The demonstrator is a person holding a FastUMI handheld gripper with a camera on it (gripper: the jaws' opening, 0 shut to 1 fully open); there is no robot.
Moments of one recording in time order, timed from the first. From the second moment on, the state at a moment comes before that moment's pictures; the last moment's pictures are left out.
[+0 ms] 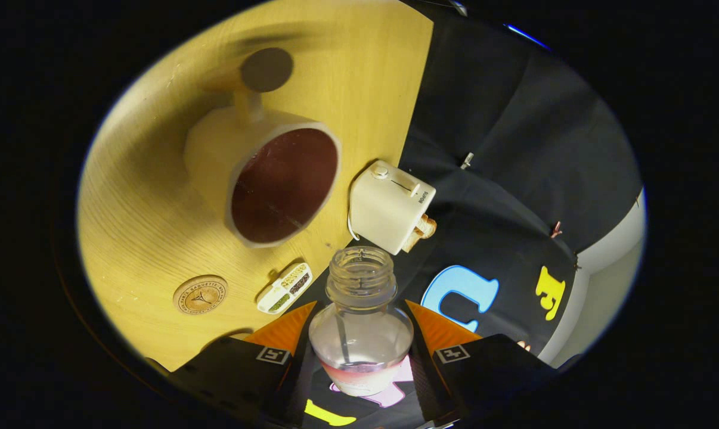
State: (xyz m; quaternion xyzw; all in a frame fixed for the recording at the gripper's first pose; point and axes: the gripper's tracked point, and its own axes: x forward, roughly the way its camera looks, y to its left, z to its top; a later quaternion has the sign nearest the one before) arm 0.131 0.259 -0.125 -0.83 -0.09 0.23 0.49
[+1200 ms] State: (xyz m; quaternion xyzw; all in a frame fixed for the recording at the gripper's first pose) arm 0.131 0.137 -0.027 -0.22 0.20 0.12 0.95
